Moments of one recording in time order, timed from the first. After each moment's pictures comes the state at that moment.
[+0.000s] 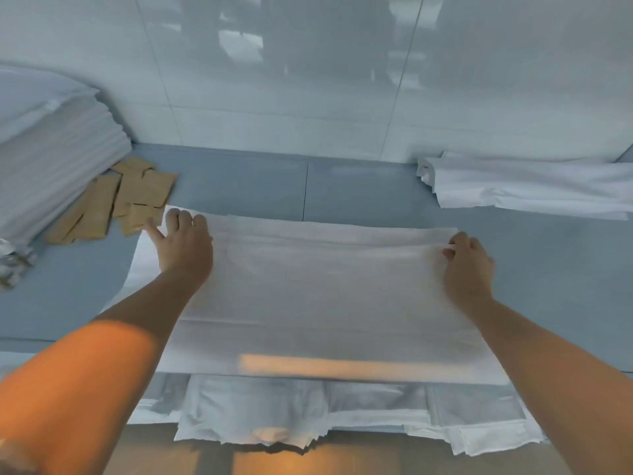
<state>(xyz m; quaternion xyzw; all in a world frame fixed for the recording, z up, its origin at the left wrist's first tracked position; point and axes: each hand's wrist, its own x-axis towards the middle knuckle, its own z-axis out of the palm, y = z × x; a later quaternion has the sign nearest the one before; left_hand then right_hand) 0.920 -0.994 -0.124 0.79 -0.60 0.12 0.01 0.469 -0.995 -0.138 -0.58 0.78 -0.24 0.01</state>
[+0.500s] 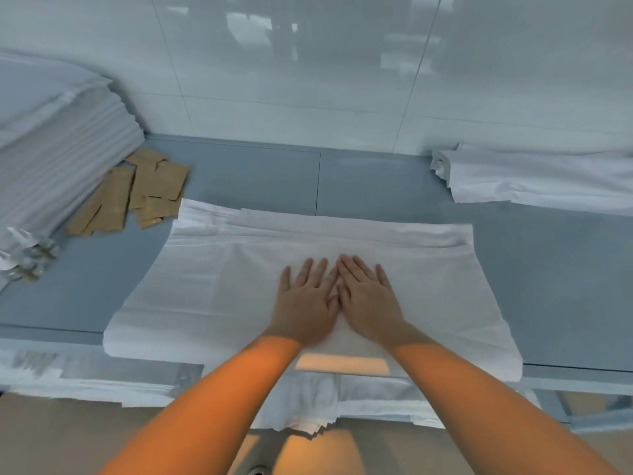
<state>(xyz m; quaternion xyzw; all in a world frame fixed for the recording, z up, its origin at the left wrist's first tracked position) 0.777 -0.927 -0.171 0.63 -0.78 -0.06 0.03 0.632 -0.944 -0.170 -0.80 0.59 -0.07 0.07</state>
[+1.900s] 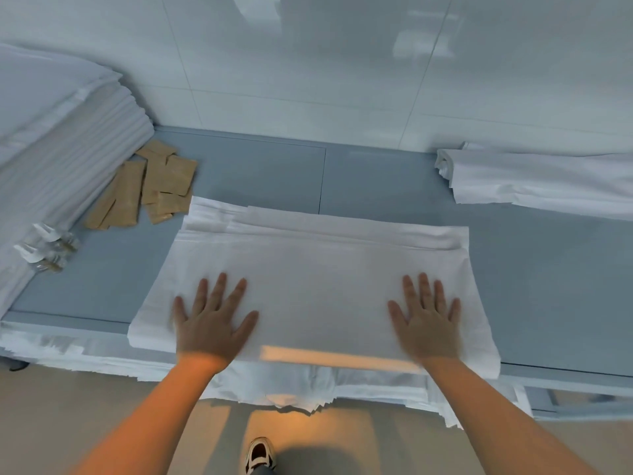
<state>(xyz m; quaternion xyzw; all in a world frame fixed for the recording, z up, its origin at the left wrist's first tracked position) 0.910 -0.863 -0.168 0.77 -0.63 -0.06 -0.01 0.545 -0.904 -0.163 -0.66 0.75 0.04 0.08</state>
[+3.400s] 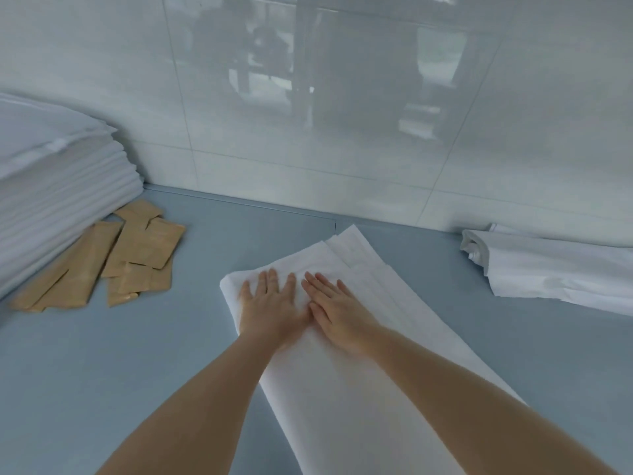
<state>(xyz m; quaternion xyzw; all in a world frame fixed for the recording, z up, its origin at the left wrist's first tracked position) 0.854 -1.111 -0.182 0.74 -0.67 -0.08 0.03 0.694 -1.123 -0.155 -0.89 0.44 -0.04 0.11</state>
